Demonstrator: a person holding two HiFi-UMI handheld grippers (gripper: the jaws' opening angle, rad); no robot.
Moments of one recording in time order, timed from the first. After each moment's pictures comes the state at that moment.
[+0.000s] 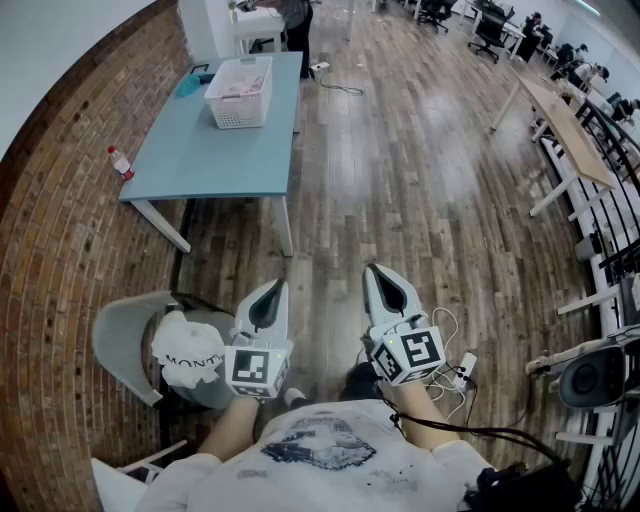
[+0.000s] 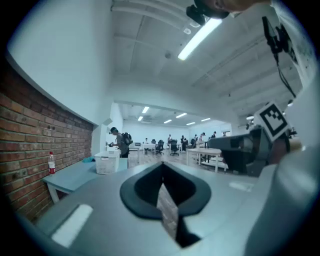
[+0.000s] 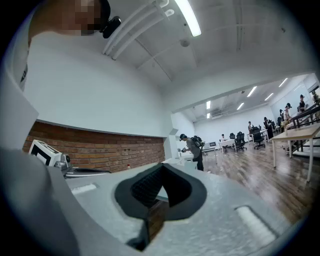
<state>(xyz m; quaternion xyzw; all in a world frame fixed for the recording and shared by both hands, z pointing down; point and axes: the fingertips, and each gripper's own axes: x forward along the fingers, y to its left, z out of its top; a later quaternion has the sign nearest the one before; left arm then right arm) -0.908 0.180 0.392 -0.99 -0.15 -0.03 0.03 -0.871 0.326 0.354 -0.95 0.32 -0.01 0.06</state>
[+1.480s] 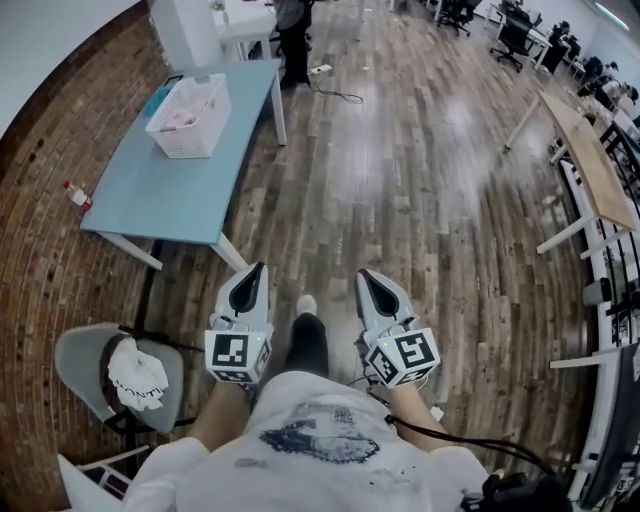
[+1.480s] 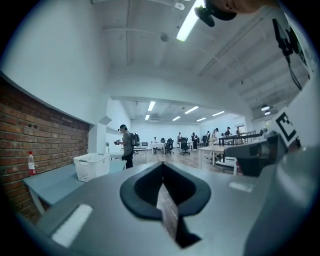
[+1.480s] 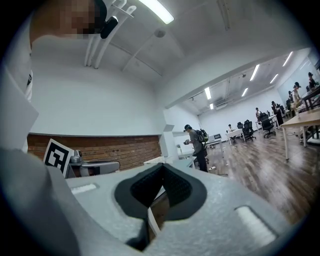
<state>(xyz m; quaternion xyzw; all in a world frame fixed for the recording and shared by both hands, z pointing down) -0.603 0.384 0.412 -0.99 -0.09 -0.04 0.04 -0.578 0.557 0.408 -0.92 0.37 -0.04 0.10</state>
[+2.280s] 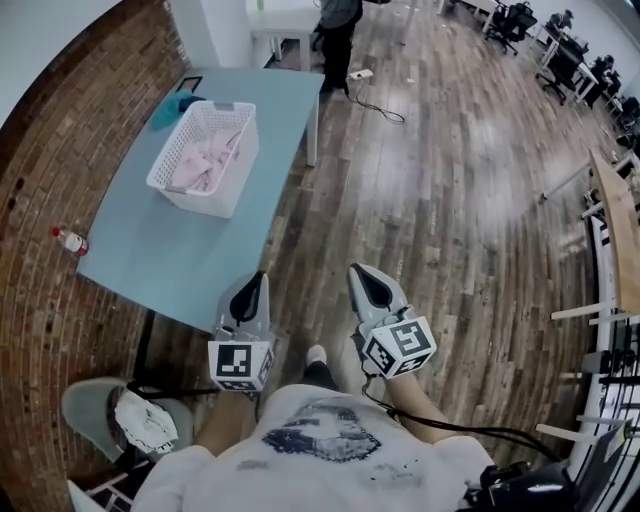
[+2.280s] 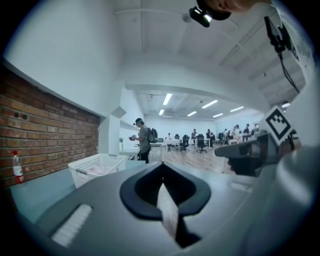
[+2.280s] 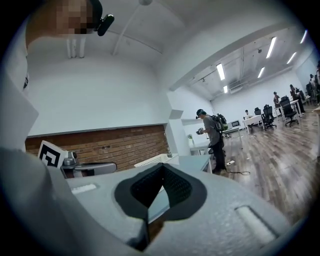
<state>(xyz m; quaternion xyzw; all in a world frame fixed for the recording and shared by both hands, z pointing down) -0.278 0.177 0.423 -1.00 -0.01 -0.06 0.01 -0.211 0.323 0.417 -0.88 0.45 -0.09 0.08</state>
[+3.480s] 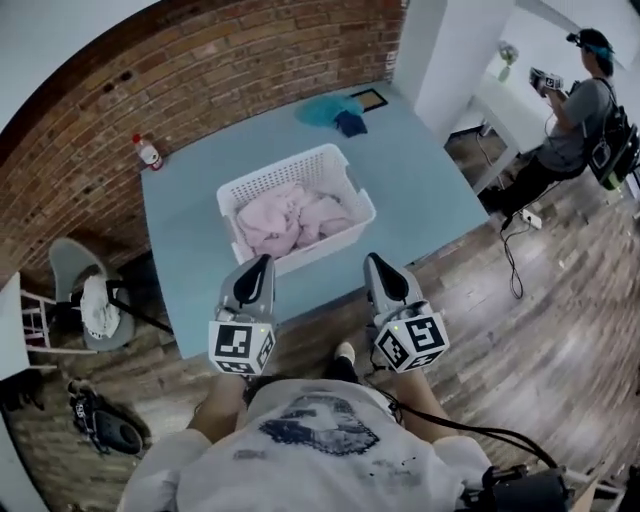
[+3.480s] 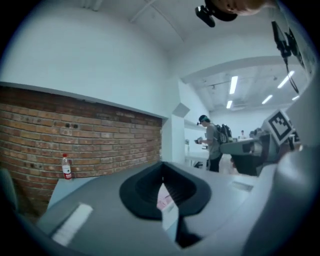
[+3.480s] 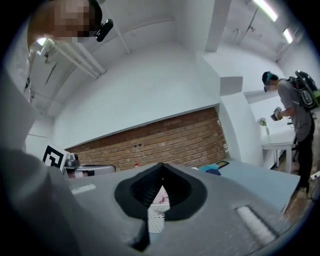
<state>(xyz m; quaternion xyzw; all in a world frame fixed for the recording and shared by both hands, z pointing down) -0.026 -0.052 0.405 -0.91 0.40 -0.07 -0.02 0.145 0.004 0.390 -0.62 0.77 -0.10 0.06</state>
